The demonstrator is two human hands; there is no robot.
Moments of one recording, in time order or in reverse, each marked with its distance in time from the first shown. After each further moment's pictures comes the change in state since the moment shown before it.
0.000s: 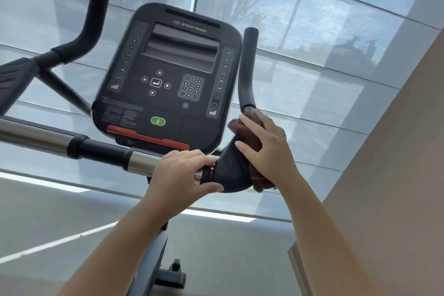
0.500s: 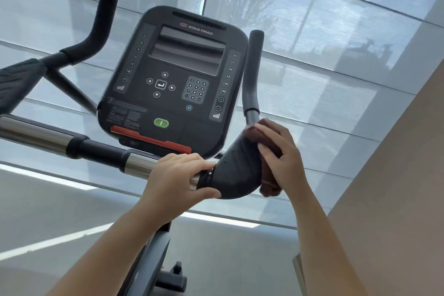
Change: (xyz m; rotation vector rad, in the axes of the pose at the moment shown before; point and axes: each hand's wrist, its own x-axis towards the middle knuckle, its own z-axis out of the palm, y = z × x) left_hand -0.001 0.003 0.000 0.025 -0.004 -0.035; right_hand -0.004 0.033 -0.001 0.437 0.103 -0.078
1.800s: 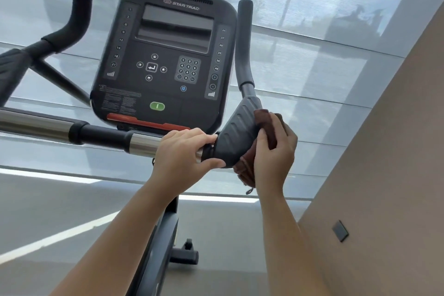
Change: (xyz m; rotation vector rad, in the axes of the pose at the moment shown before) left_hand -0.001 0.000 0.004 0.065 0.033 0.051; right_hand -0.048 -0.043 0.050 0.040 0.585 0.399
